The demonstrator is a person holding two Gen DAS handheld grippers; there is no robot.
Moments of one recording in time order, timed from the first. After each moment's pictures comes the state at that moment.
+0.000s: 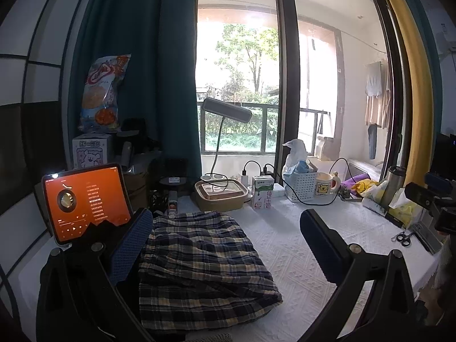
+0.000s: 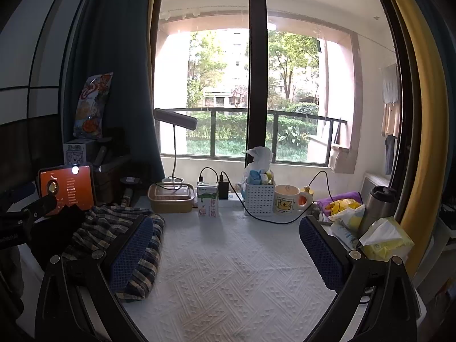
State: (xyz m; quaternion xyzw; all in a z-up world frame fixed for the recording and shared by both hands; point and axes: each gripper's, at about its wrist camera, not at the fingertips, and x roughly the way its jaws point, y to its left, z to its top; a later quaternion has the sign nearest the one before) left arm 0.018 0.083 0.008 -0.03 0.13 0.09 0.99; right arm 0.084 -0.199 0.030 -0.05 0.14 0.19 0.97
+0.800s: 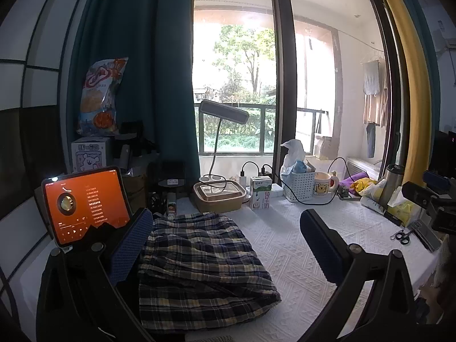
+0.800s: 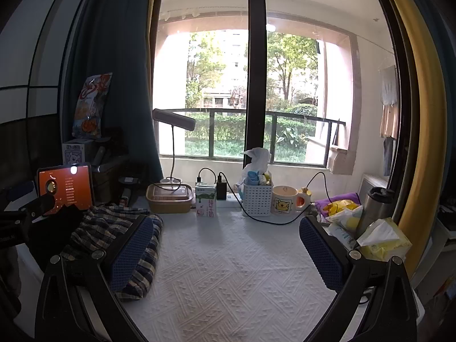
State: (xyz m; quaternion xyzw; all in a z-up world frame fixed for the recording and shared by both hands) left arm 0.017 0.079 0.011 -0.02 0.13 0.09 0.99; right arm 0.080 -0.196 0.030 -0.05 0.14 0.19 0.97
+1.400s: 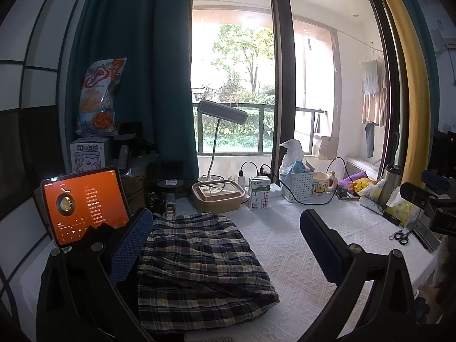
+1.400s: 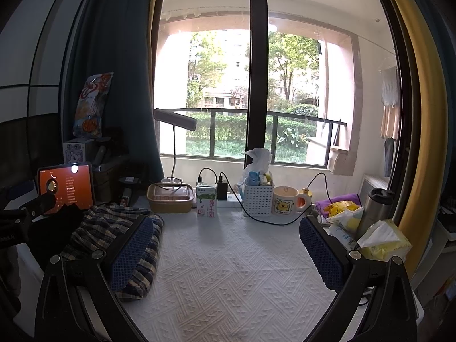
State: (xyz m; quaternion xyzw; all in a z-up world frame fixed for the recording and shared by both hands) left arm 0.017 0.077 0.012 -0.02 0.13 0.09 0.99; right arm 0.080 -0.194 0.030 -0.06 0.14 0.19 0.97
